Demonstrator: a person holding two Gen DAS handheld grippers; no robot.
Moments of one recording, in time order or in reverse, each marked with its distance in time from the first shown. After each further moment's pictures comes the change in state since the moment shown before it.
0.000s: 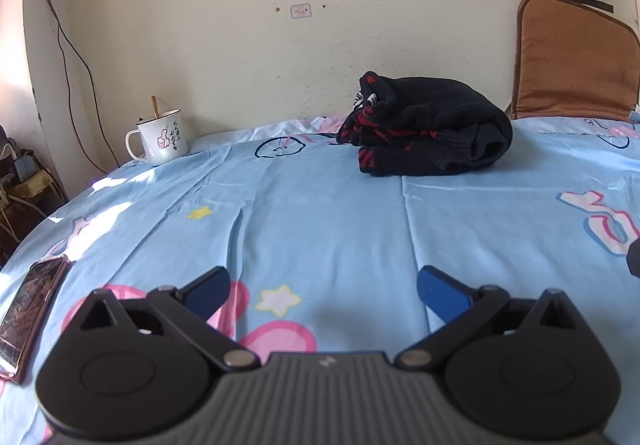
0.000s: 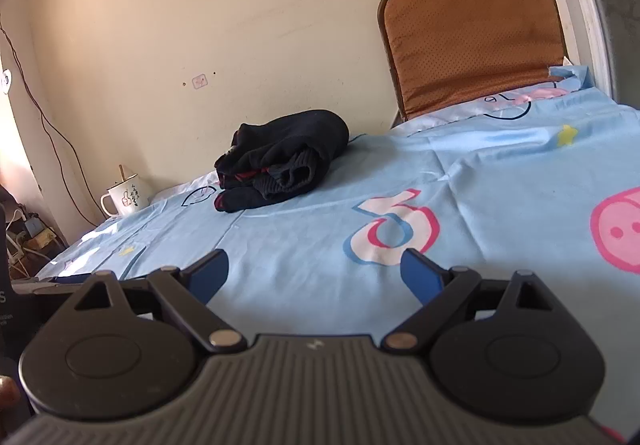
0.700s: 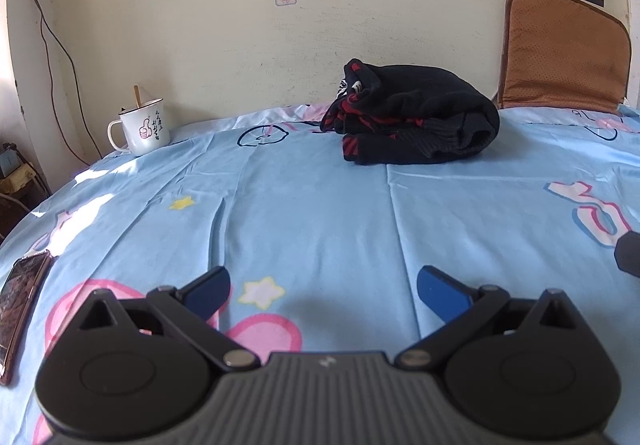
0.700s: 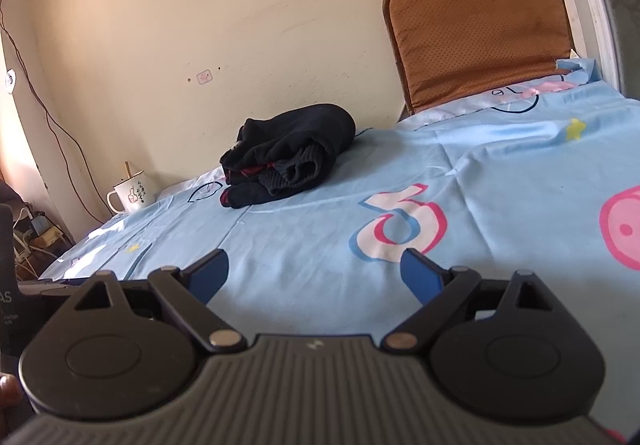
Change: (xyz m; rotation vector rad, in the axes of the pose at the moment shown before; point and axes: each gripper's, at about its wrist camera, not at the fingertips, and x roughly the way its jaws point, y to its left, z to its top) left arm 0.005 -0.002 0.000 0.008 0.036 -0.052; right arm 0.003 -0.001 0.000 0.006 0.018 0.021
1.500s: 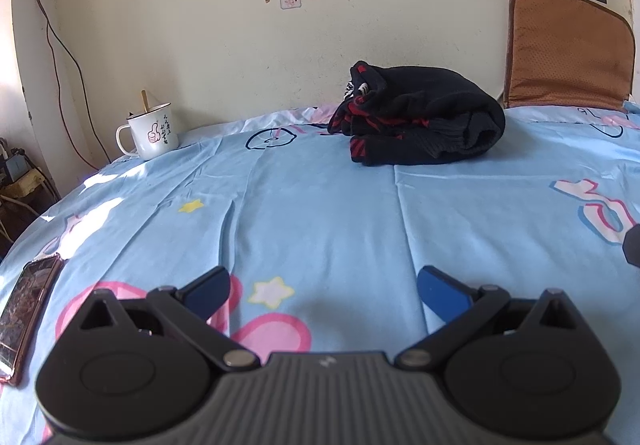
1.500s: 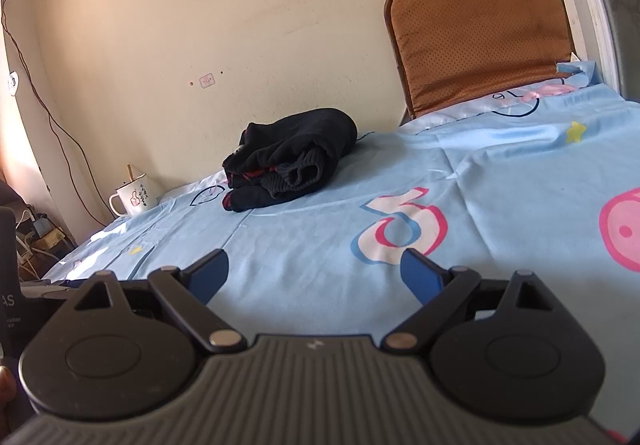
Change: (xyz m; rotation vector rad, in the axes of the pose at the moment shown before) left arm -0.004 0.000 -0.001 0.009 -0.008 0.030; right arm -0.003 0.001 -0.001 -0.001 -0.009 0.004
